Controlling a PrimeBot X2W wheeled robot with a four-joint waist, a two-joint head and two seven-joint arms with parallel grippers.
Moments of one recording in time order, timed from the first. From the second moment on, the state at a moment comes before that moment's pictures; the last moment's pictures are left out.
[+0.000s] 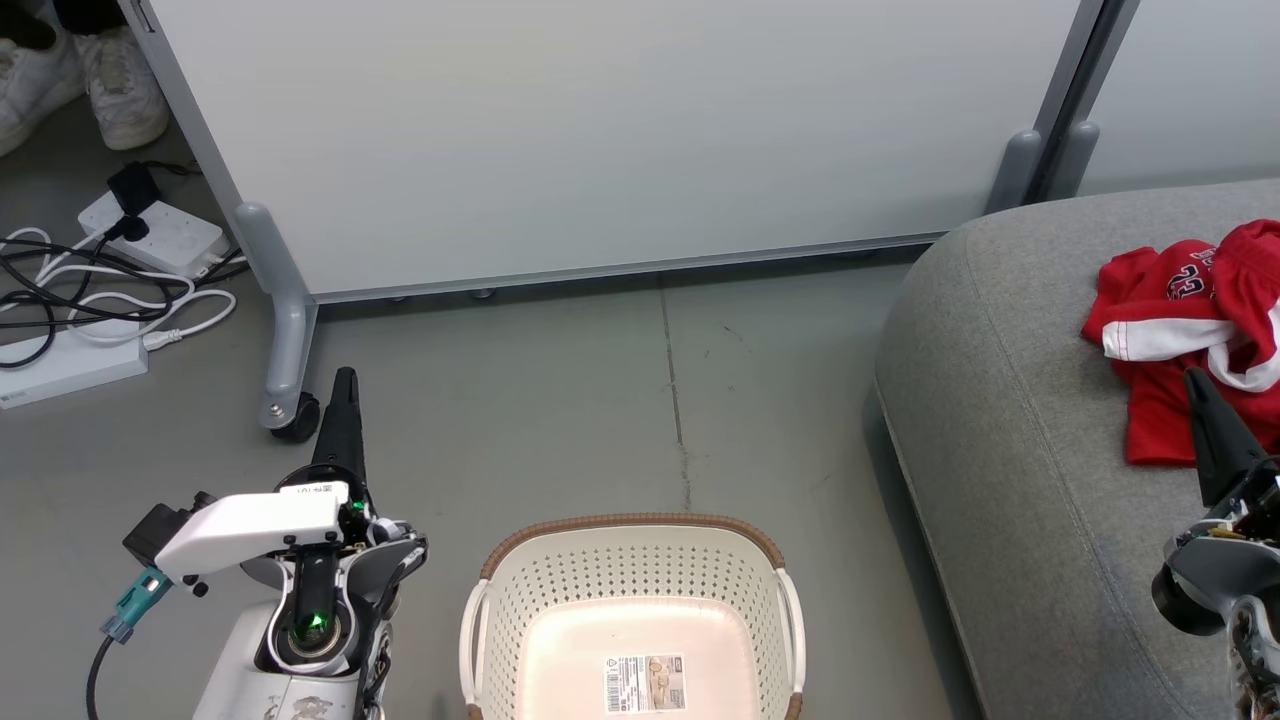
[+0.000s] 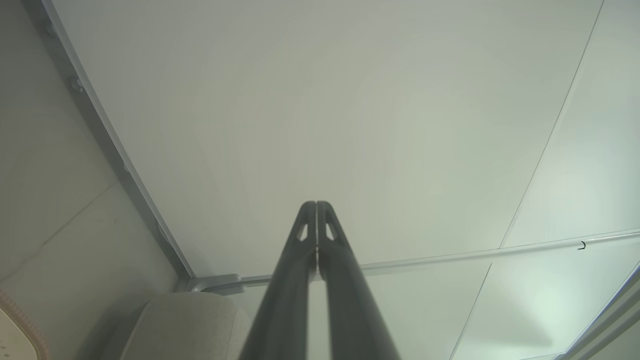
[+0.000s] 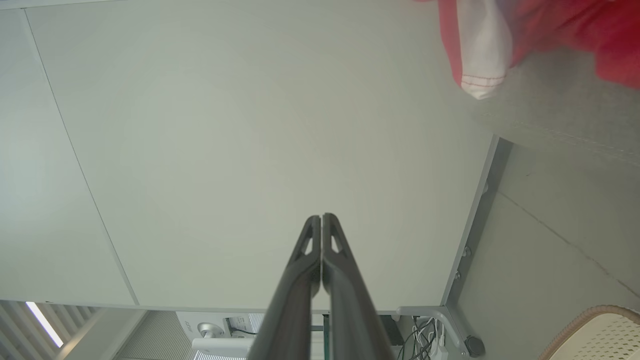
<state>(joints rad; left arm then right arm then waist) -0.33 0.05 -0.14 0.46 -1.67 -0.13 -0.13 -0.36 -0.10 -0.33 0.52 1.56 0.13 0.31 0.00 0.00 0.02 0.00</state>
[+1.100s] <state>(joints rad) -0.33 0.05 -0.14 0.46 -1.67 -0.13 -0.13 -0.36 -0.10 -0.33 0.52 1.56 0.13 0.31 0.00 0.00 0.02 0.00</state>
